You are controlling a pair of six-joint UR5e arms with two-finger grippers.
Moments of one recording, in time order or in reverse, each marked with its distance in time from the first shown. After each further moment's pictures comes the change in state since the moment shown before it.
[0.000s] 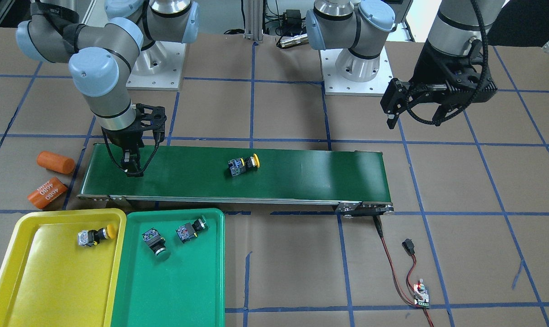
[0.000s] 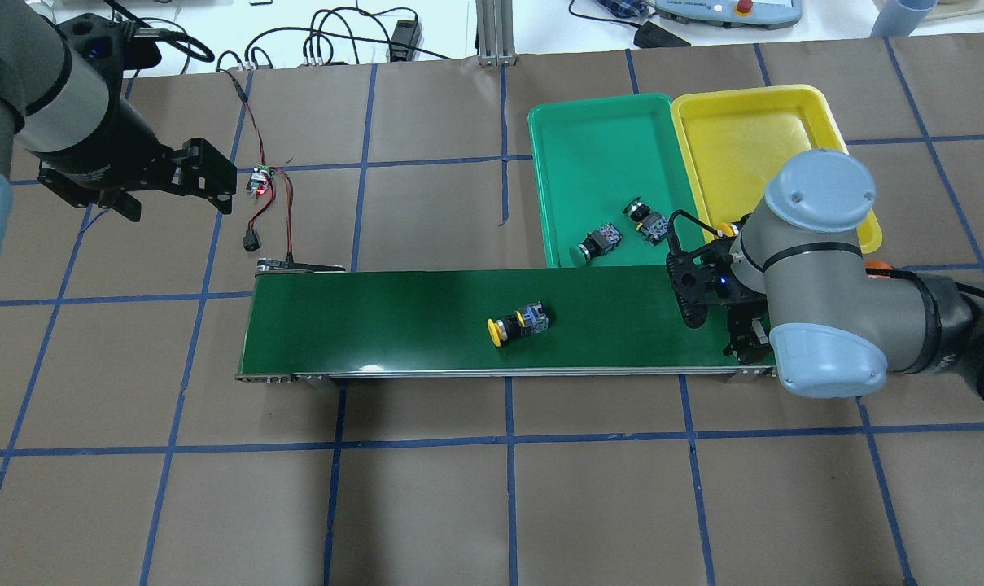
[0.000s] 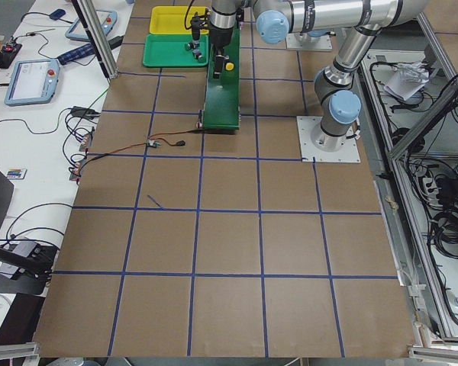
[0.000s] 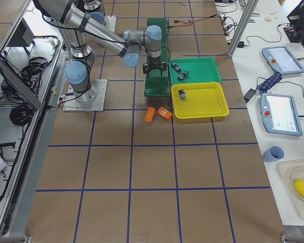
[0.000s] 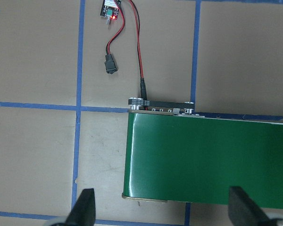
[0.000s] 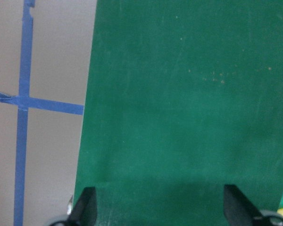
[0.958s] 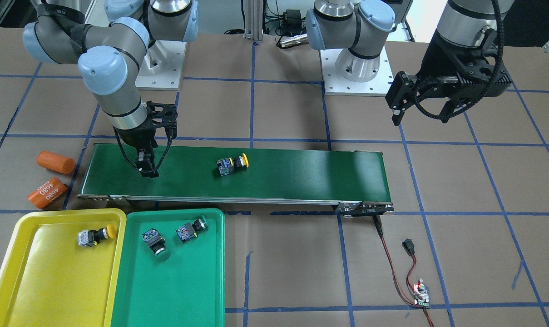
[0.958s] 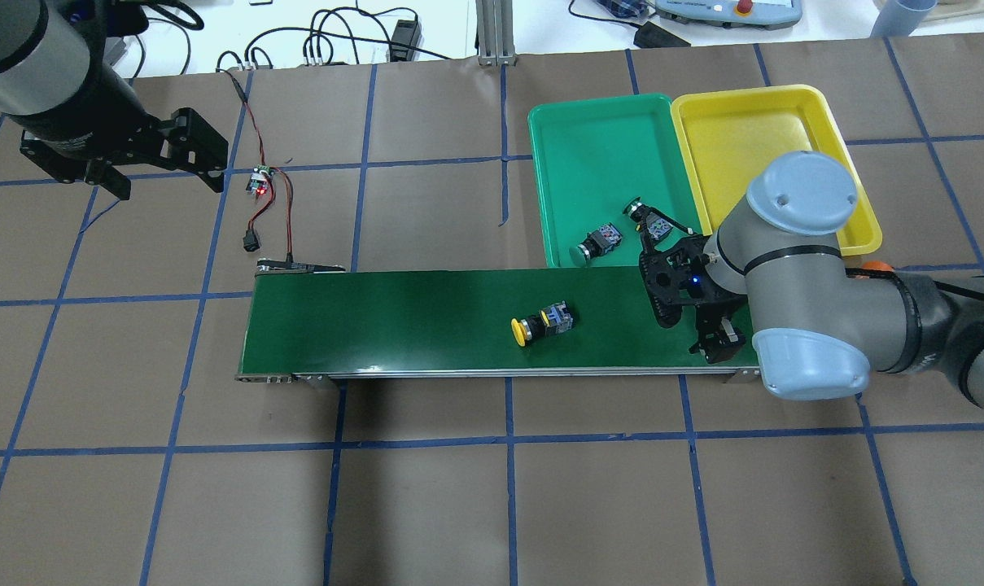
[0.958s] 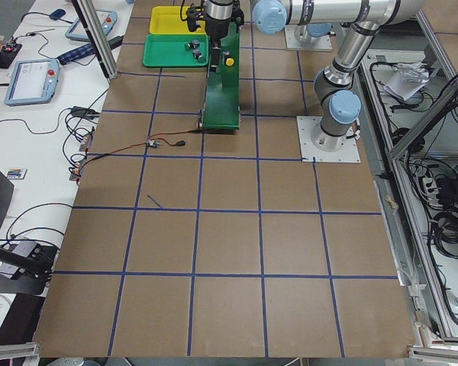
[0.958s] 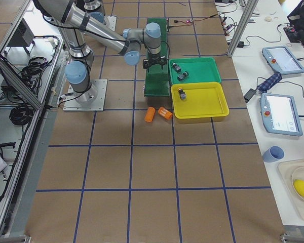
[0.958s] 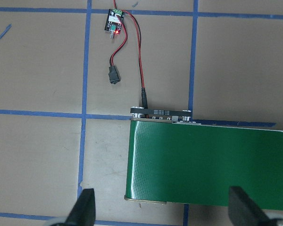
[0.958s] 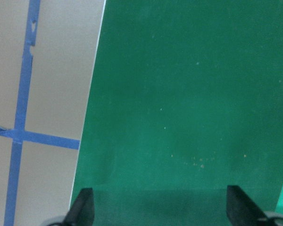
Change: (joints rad) left arm -0.003 -0.026 0.089 -0.085 -0.008 0.000; right arm 0.055 0.019 -0.026 -0.013 0.105 0.007
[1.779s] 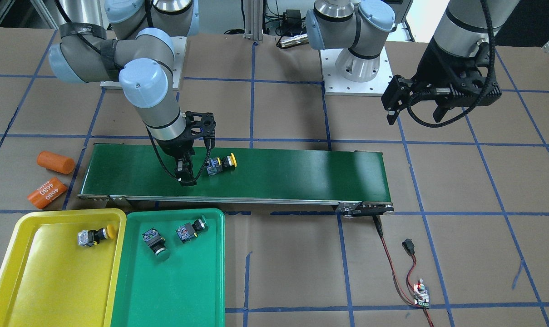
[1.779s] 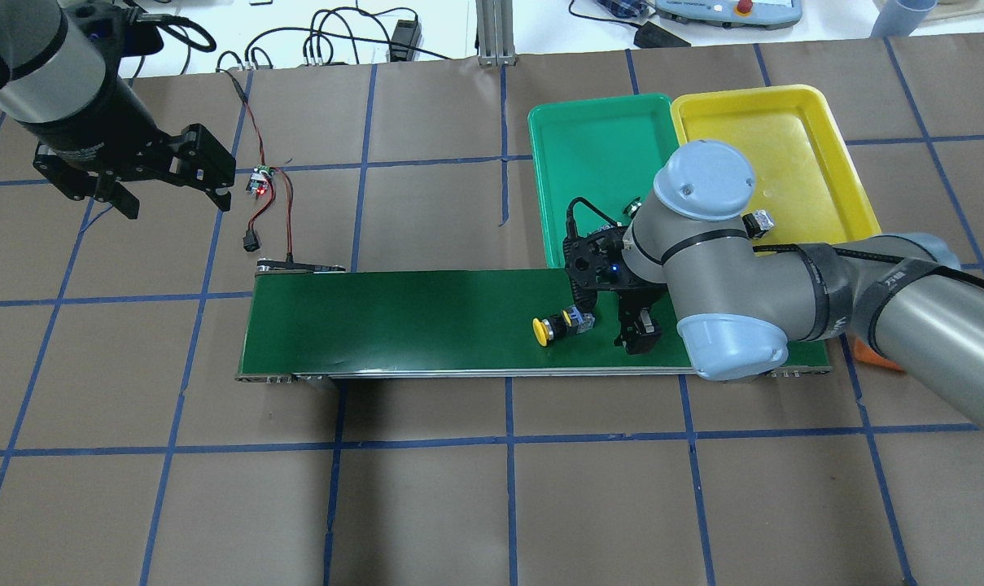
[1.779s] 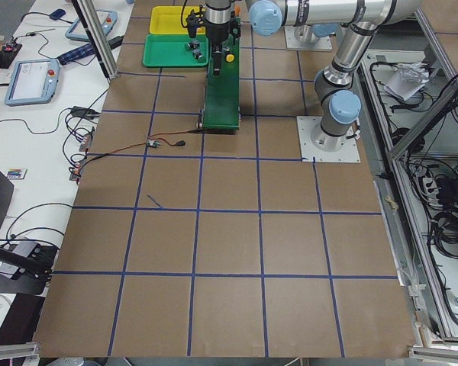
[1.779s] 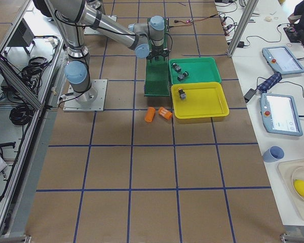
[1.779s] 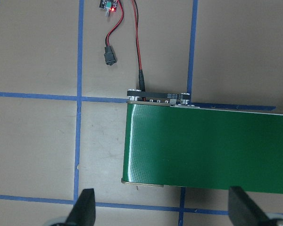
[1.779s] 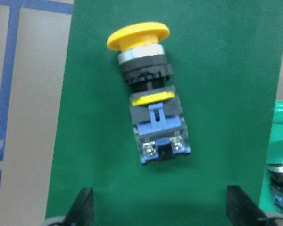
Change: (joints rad) left arm -0.003 -0.018 0.001 -0.064 0.007 -0.004; right arm 0.167 0.103 -0.094 -0.001 0.030 0.229
